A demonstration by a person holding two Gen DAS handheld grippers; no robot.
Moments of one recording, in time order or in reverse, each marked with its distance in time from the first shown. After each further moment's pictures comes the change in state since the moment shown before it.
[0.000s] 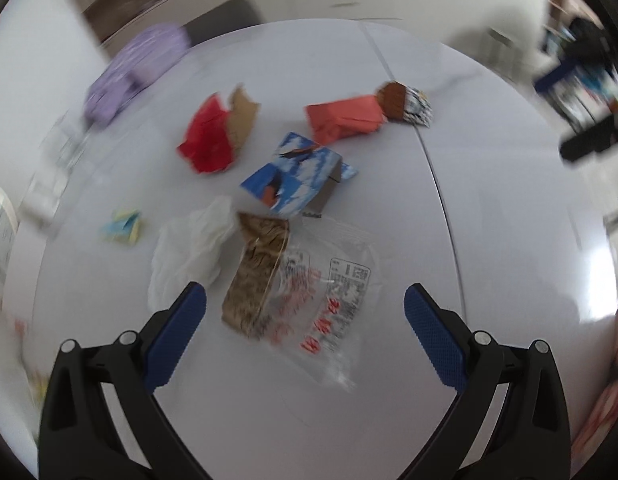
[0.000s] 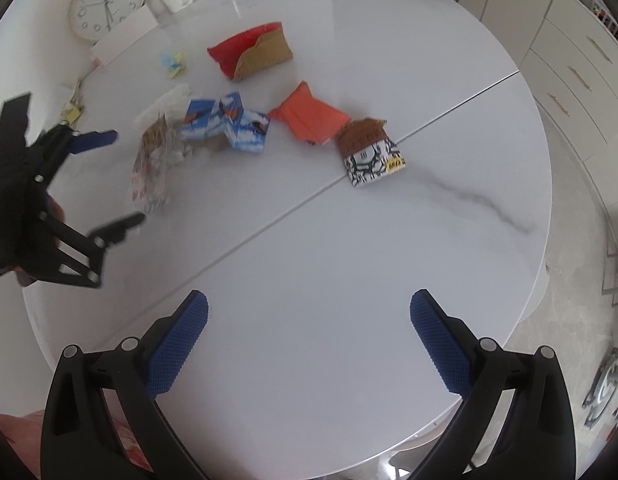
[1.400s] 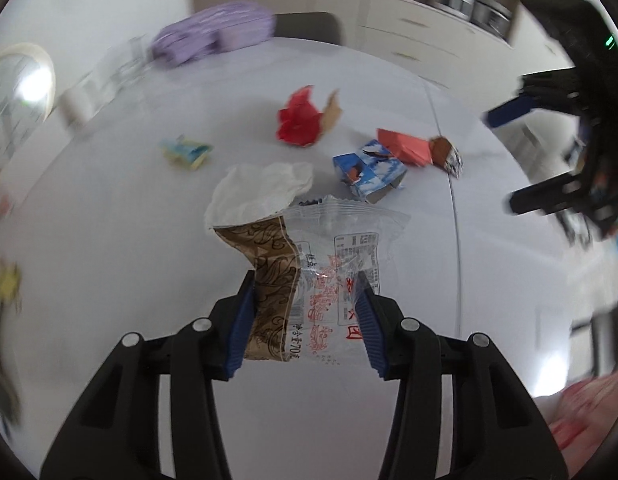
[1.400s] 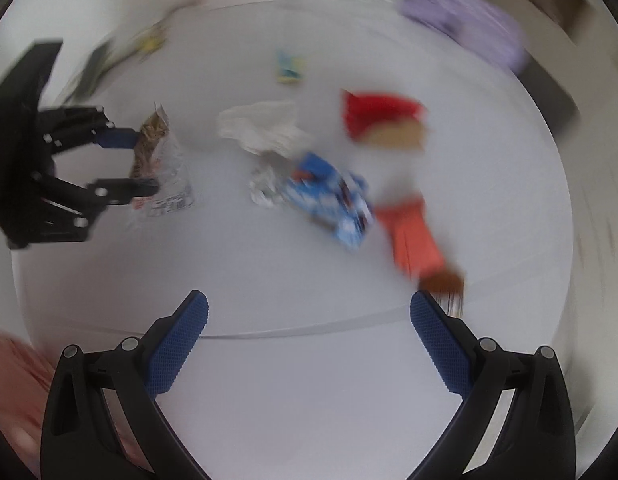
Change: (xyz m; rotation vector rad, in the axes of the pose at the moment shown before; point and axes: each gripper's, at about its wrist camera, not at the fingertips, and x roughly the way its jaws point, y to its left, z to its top) left arm -0.057 0.056 -0.073 -0.465 -0.093 -0.052; right arm 0.012 0.106 0.069 -0.570 -0.041 -0.009
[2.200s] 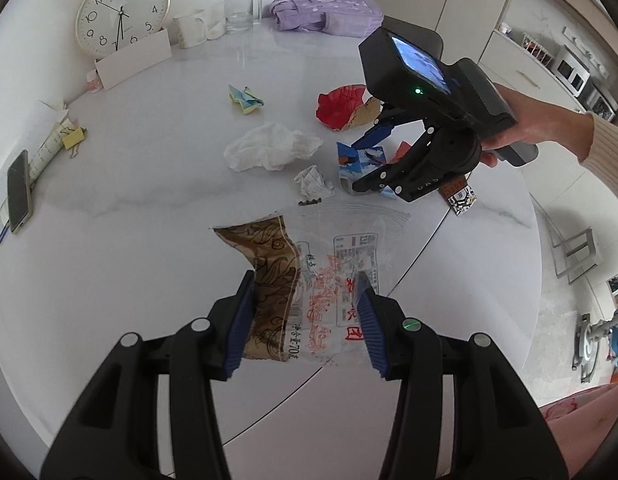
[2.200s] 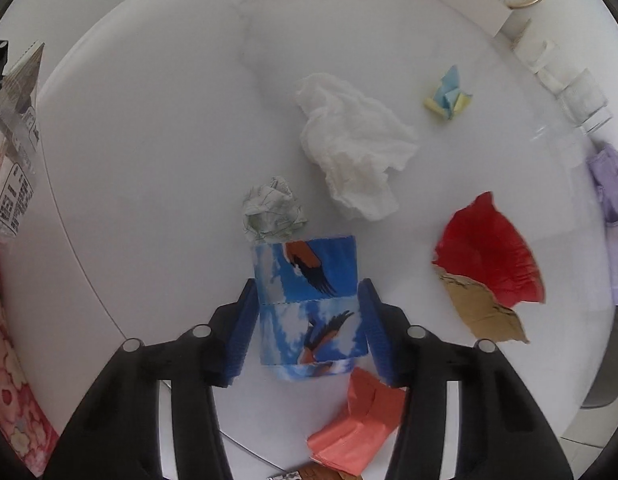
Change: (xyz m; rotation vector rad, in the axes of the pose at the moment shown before) left arm -0.033 -0.091 -0.011 -0.411 0.051 0.234; right arm 0.098 -0.009 0.056 -0.739 0.041 0.203
